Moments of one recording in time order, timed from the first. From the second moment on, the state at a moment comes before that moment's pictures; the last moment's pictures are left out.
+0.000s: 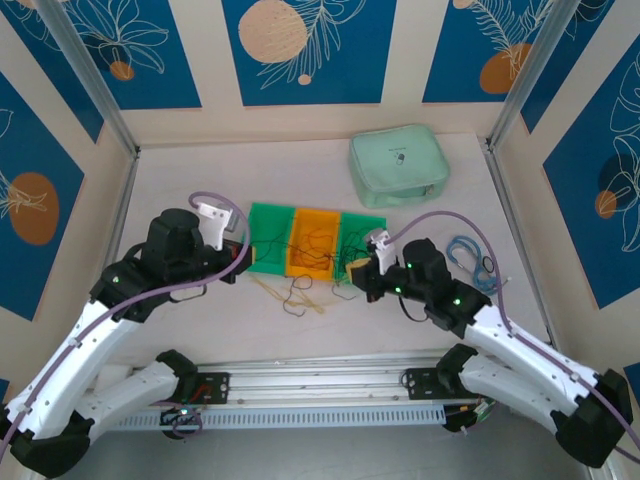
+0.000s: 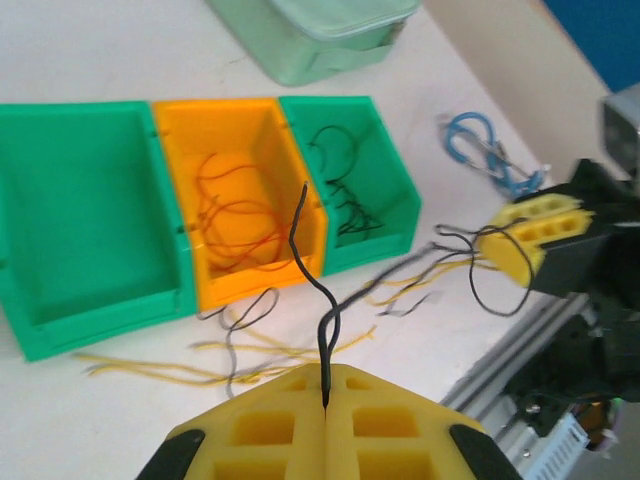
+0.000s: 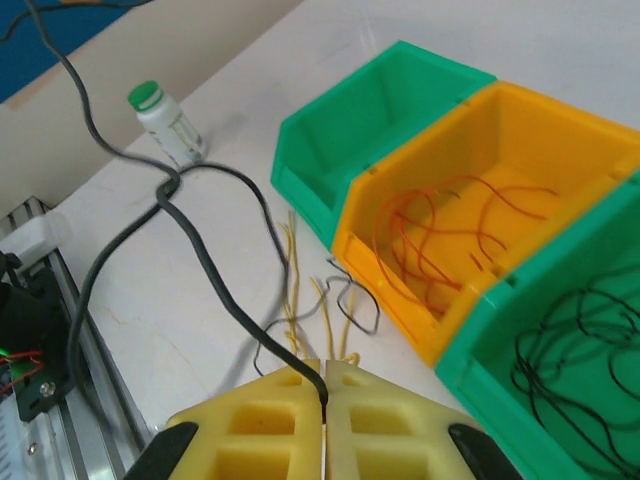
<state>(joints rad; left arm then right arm) -0.59 0.85 1.11 -0.87 0.21 -0.35 0.69 0.77 0.56 -0.24 -0.28 0.24</state>
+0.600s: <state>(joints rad) -0.58 0.85 1.11 -1.04 -0.02 -0.31 0.62 0.70 0.51 -0.49 -0.14 0.37</state>
